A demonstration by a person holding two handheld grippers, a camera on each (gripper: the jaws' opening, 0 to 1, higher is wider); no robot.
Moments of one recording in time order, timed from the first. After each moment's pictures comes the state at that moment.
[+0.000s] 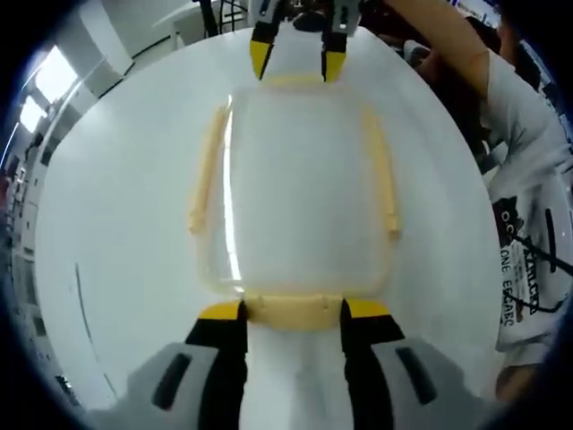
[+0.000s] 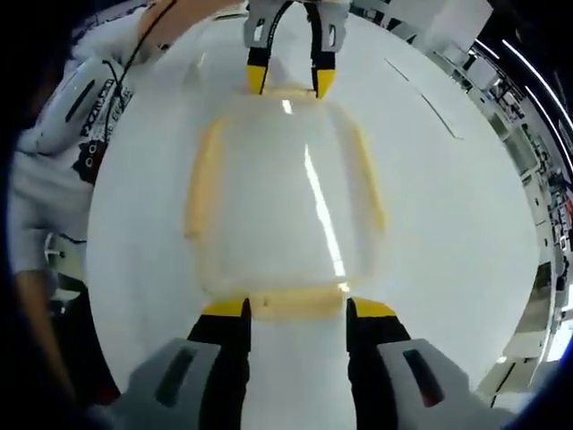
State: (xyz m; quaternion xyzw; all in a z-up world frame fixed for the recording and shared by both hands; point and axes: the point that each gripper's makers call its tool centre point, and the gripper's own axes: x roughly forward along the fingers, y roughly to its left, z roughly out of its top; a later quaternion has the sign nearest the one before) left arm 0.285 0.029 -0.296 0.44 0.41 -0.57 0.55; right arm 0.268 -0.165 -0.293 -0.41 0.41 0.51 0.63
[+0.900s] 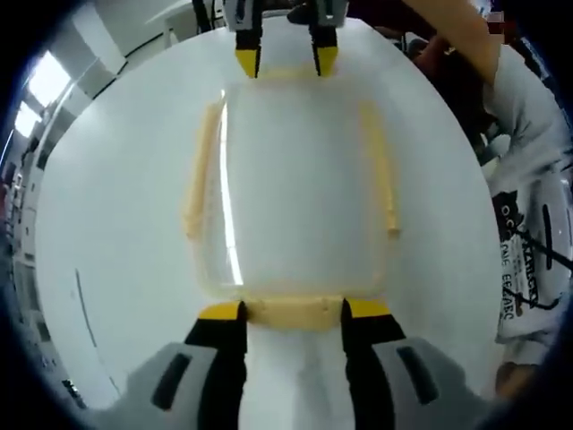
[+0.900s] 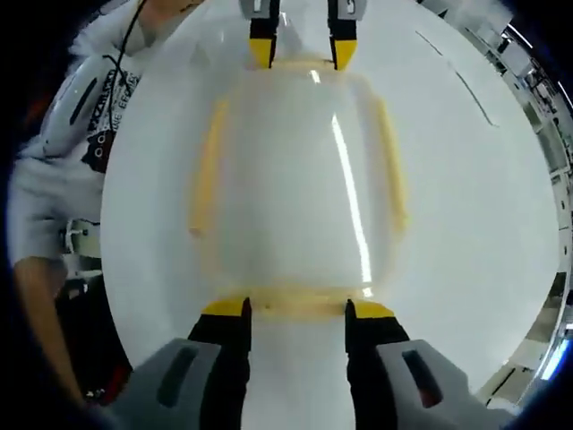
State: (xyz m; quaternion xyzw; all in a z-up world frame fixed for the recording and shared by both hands) left arm 0.275 0.030 -0.296 0.46 0.42 -0.57 0.54; right arm 0.256 -0.162 -0.298 -0.44 0.48 0.52 0.55
